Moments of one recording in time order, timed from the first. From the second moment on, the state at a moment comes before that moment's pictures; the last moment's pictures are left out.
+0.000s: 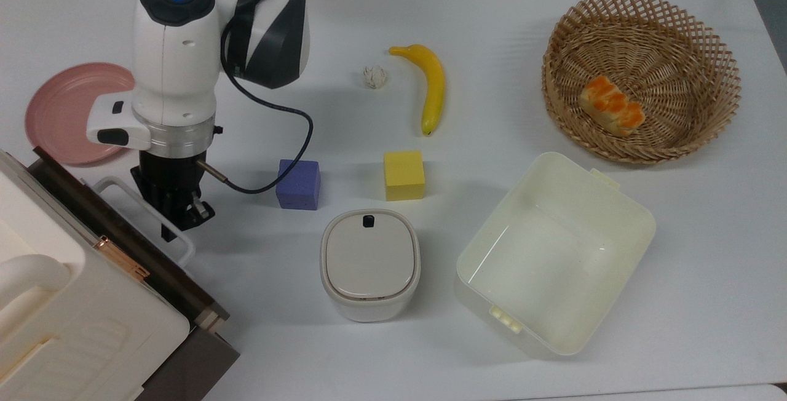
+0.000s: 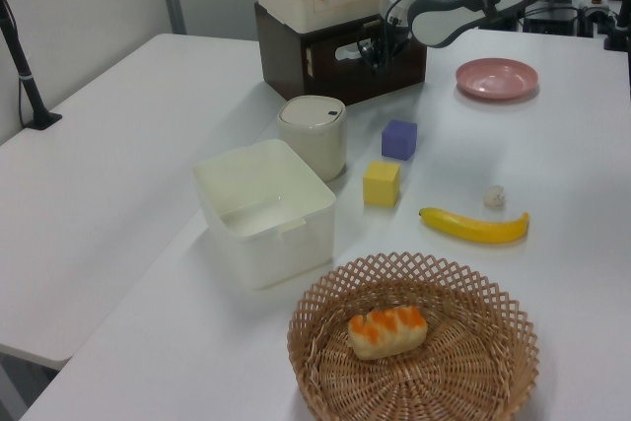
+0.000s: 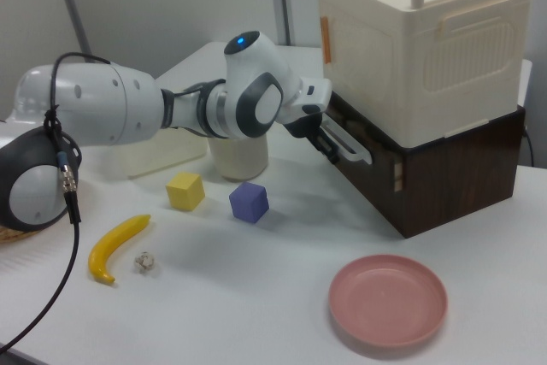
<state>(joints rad) -0.09 0.63 -0.13 -1.40 -0.18 2.49 0.57</state>
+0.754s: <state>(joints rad) -0.09 0.70 -0.17 -1.40 -0.18 2.72 0.56</state>
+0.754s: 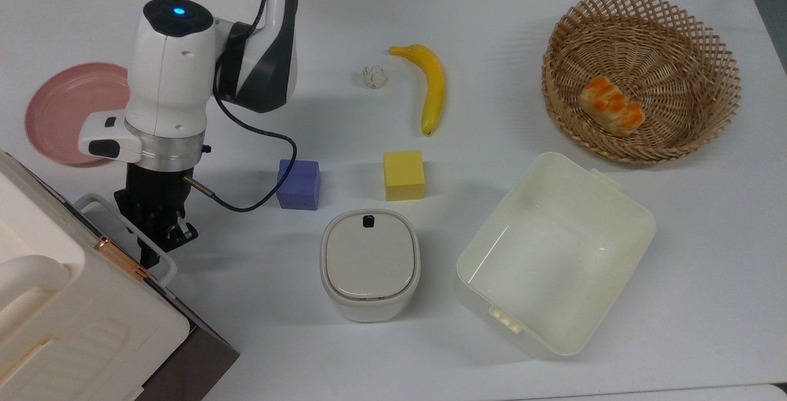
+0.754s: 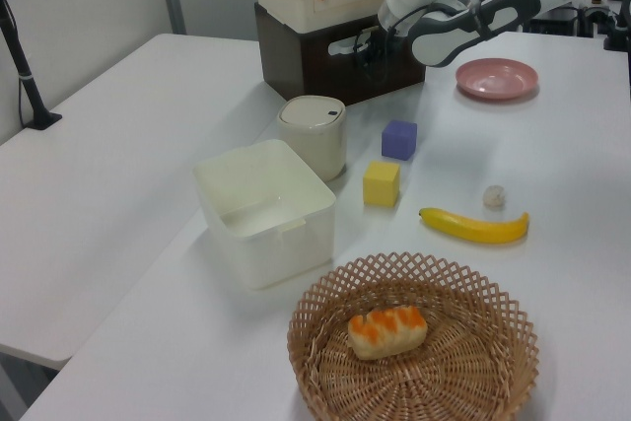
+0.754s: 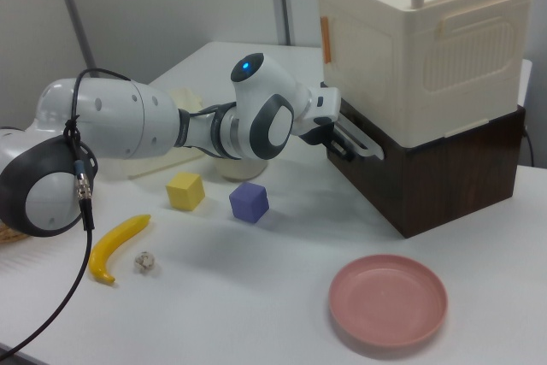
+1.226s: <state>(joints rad) -0.09 0.67 -0.14 -1.40 -0.19 2.60 0.44</state>
